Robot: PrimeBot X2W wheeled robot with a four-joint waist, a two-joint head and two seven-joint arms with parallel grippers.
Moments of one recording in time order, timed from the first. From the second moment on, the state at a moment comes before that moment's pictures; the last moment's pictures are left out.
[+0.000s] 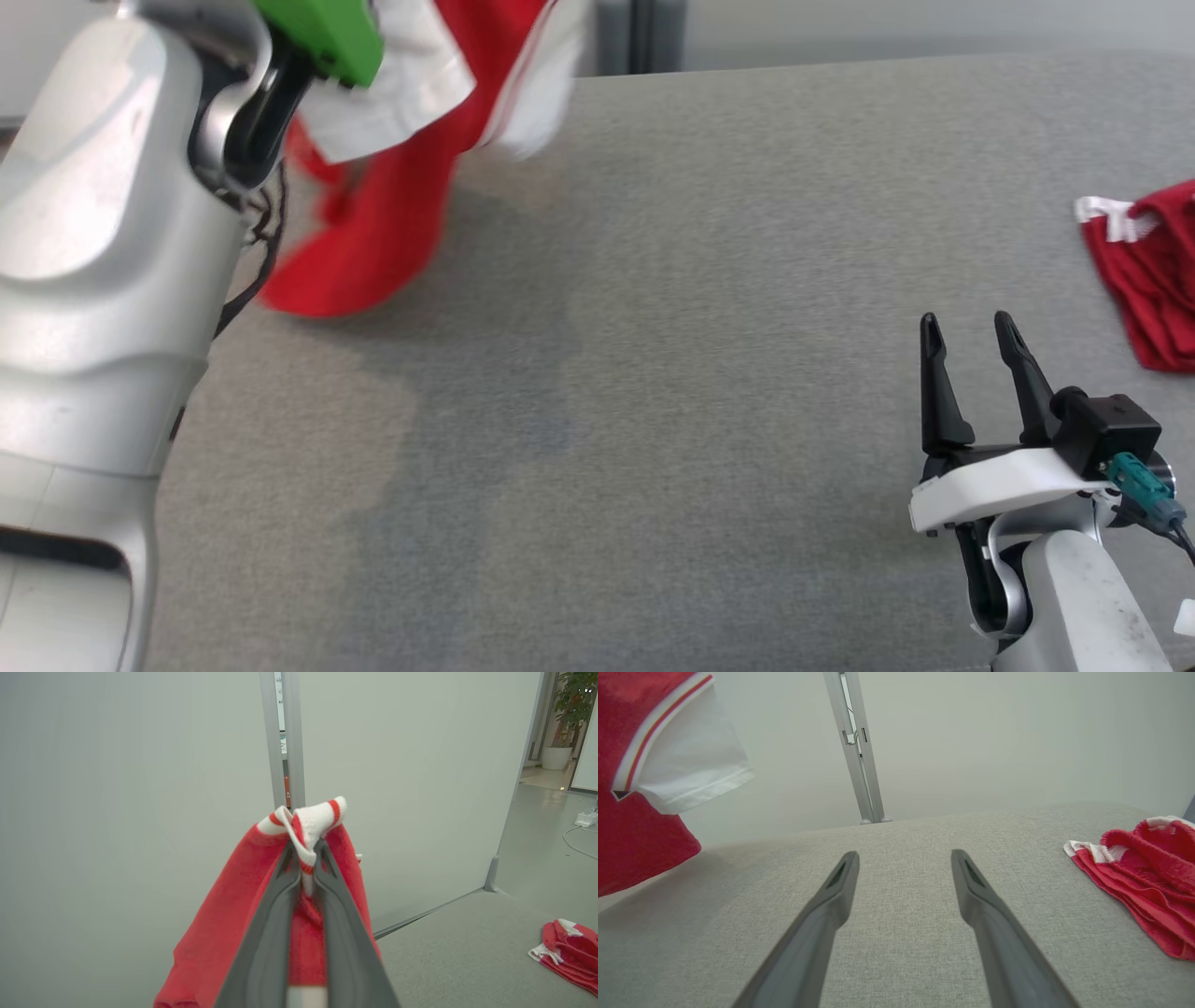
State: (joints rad) left arm -1.18 0.28 -0.56 0.56 -0.70 -0.12 0.05; right arm -0.18 -0.05 -0.04 0.23 0.17 0.13 -0.25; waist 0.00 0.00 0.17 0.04
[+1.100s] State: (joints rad) left arm -0.90 0.19 -0.55 1.05 -0.72 0.05 -0.24; right arm -0.25 -0.05 -0.04 0.22 0.20 0.13 -0.26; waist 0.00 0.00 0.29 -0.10
